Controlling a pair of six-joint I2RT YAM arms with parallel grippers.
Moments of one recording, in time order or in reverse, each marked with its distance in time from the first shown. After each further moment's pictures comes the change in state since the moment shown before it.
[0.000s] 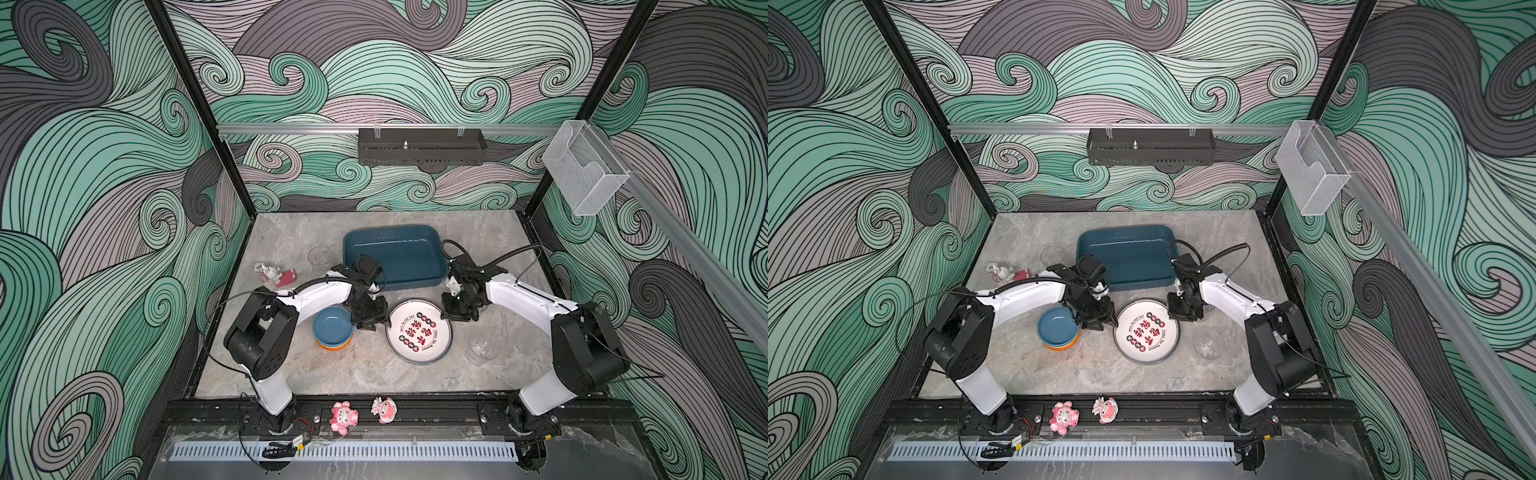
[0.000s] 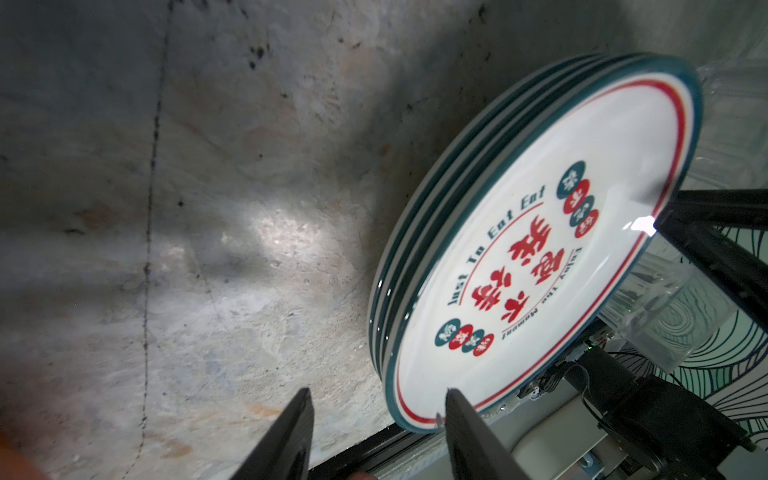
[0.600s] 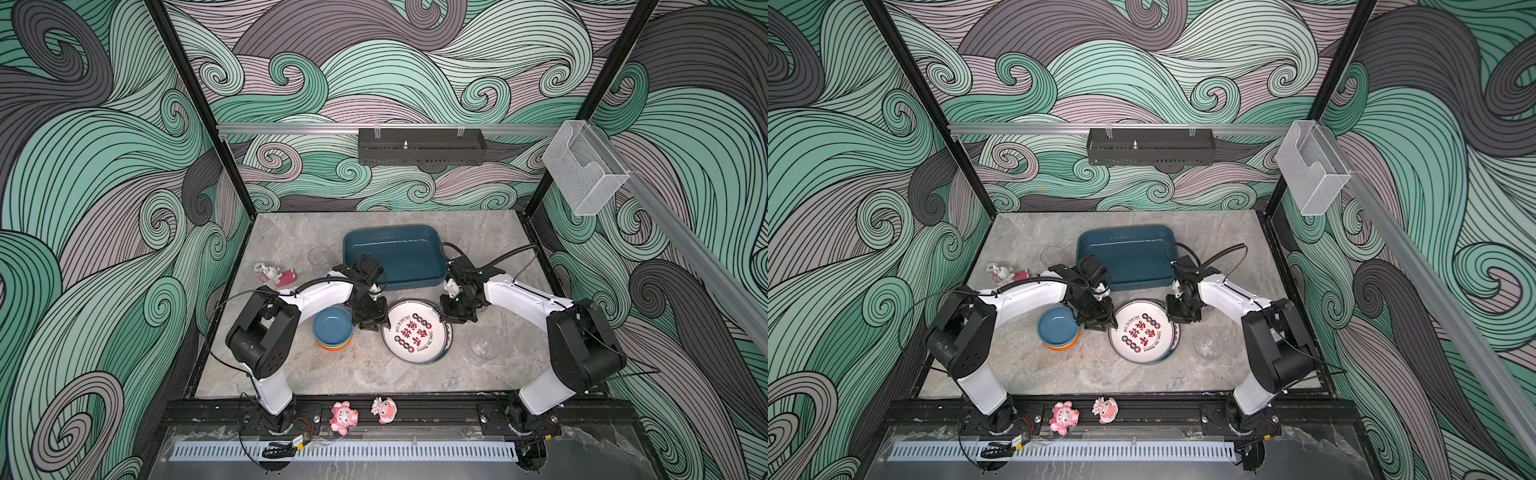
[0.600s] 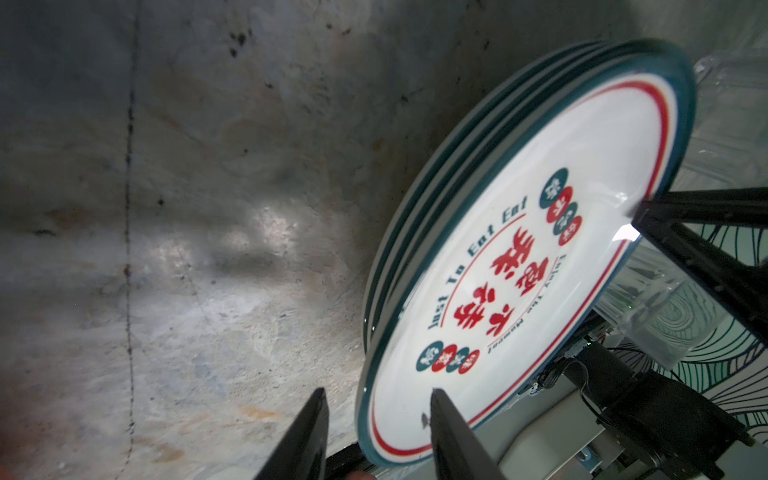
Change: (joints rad) left arm -0.005 0.011 0.004 0.000 0.014 0.003; right arm 0.000 0.024 -0.016 0.023 -0.056 0.000
